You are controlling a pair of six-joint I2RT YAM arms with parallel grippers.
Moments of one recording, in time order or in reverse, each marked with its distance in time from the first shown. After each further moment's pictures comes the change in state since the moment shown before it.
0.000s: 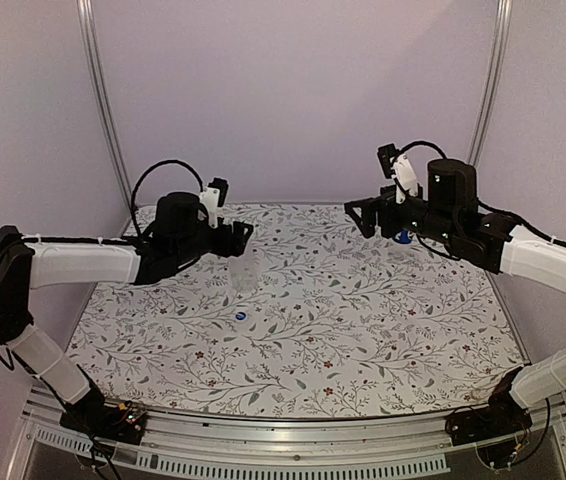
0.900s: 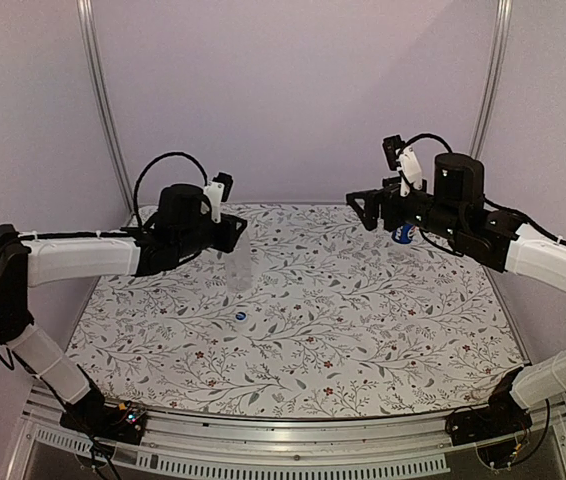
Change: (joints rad) left arm -0.009 -0.017 0.074 -0.112 0.005 0.024; right arm 0.000 -0.023 0.017 0.011 -0.005 0.003
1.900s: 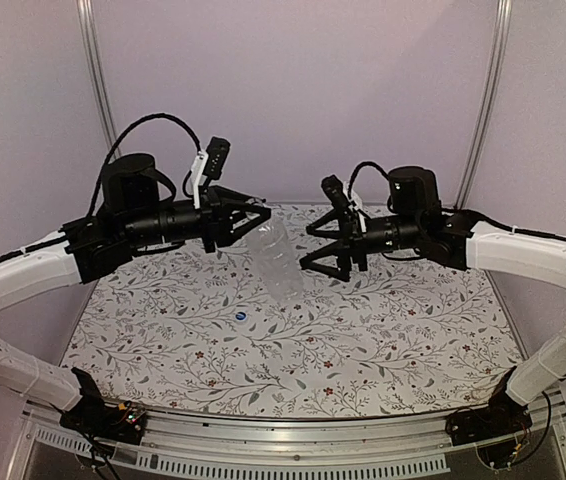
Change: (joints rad) left arm -0.171 -0.324 0.062 -0.106 0.555 -0.023; right arm 0.078 0.228 0.061 0.025 -0.781 -0.143
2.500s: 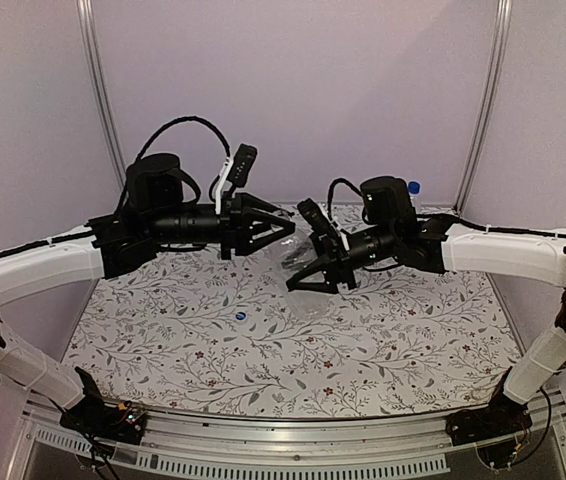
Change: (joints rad) left arm -0.028 0.118 0.039 0.089 0.195 -0.015; right arm 0.057 0.101 0.042 -0.003 -0.192 -0.062
